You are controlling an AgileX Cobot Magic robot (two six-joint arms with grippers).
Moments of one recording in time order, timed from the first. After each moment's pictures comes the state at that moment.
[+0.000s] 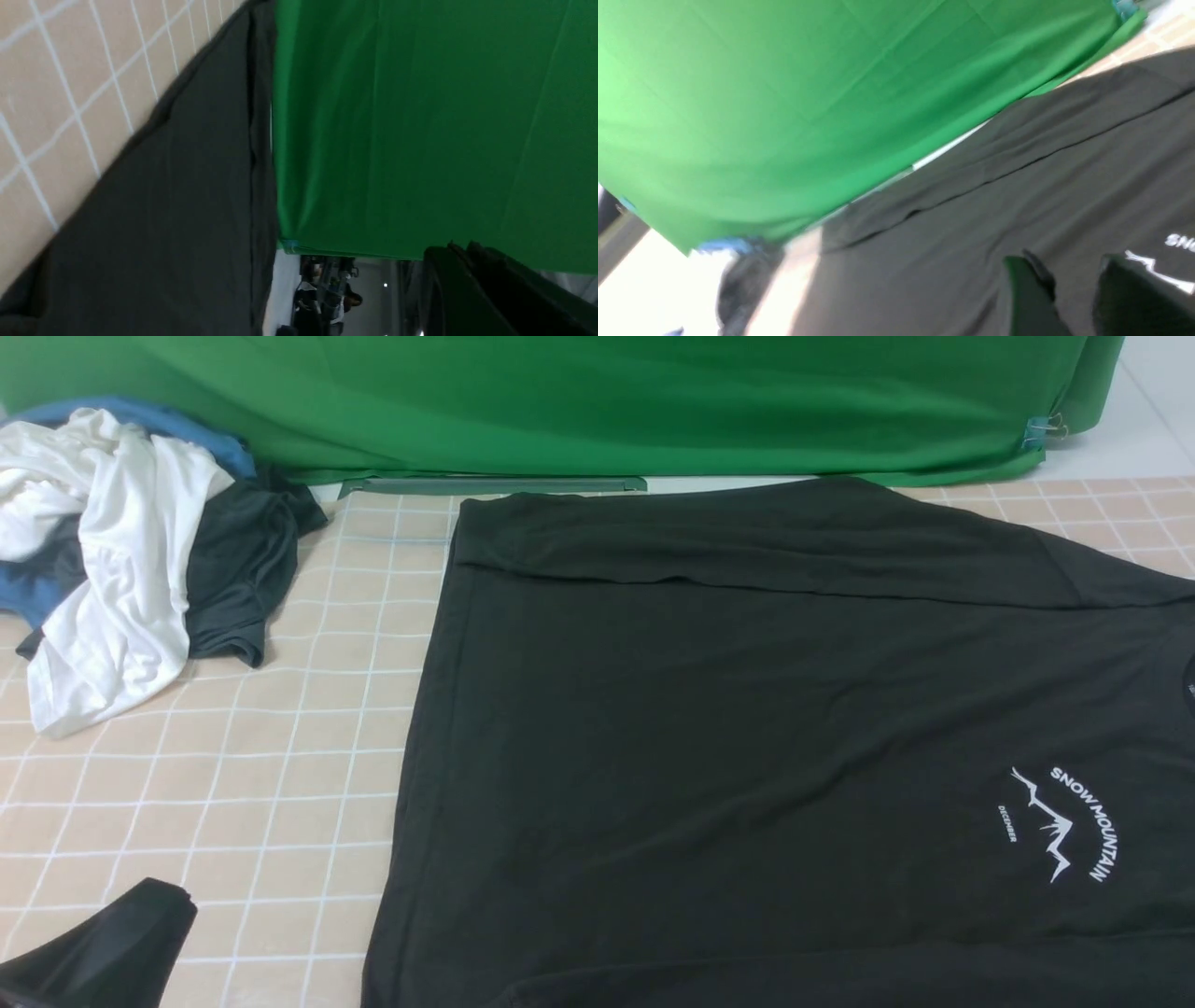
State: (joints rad) right arm 0.16 0.00 0.01 0.30 0.13 0.49; left arm -0.09 0.00 0.00 -0.90 0.21 -0.66
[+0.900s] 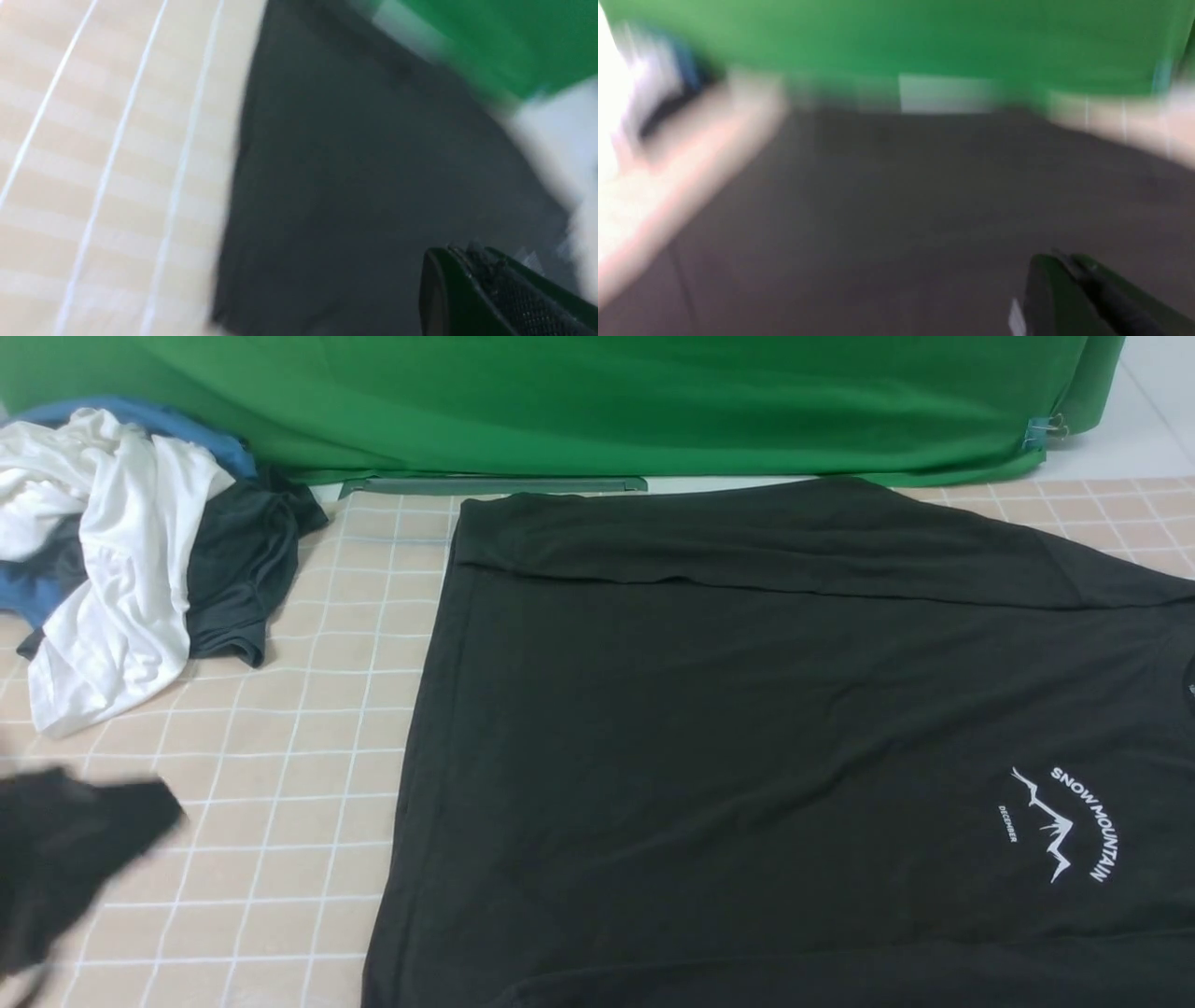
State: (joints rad) right arm 0.16 0.61 -0.70 0.15 0.81 -0.08; left arm -0.09 0.58 -0.62 -0.38 0.80 -0.31
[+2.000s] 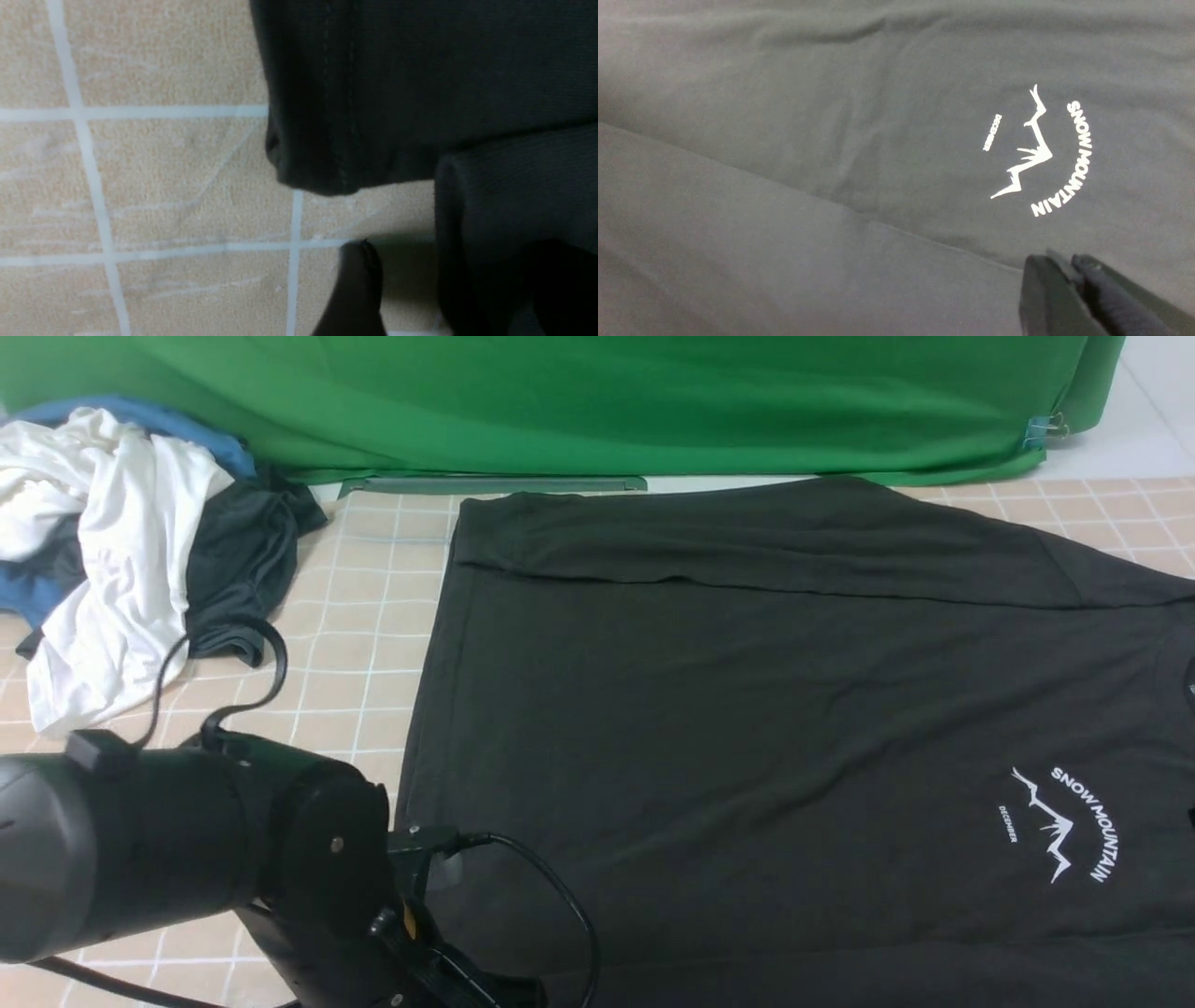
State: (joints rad) right arm 0.16 0.85 -0.72 0.07 0.92 -0.14; left arm -0.64 1.54 -0.70 -0.29 0.79 -0.42
